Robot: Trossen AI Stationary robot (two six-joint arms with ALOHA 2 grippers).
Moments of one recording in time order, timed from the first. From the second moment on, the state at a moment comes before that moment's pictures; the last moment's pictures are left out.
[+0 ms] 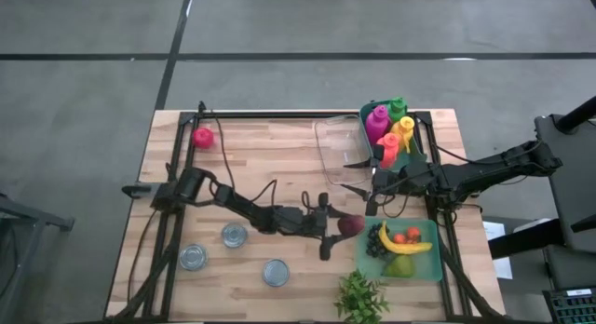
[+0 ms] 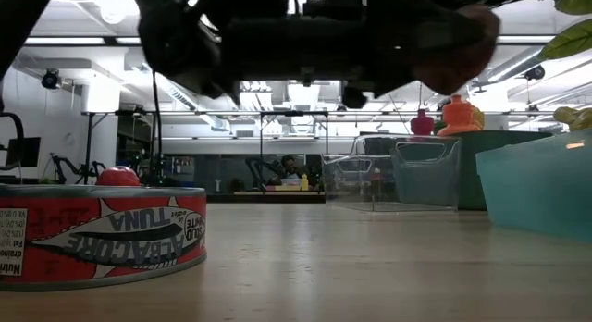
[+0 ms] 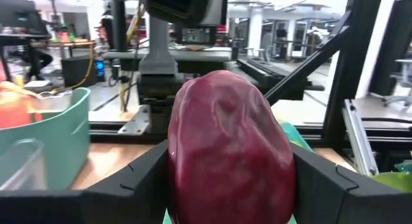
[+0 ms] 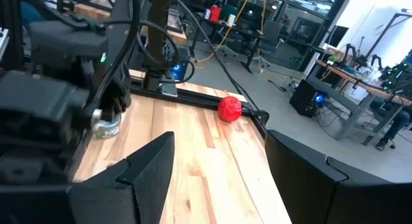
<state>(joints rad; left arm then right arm) -0.24 2.21 1.19 1.04 -0.21 -0.02 0.17 0.96 0.56 0.29 0.37 -0.24</state>
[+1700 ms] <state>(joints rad) -0.19 2.42 1.63 0.50 -0.14 -0.01 0.17 0.96 0.56 0.29 0.37 -0.24</state>
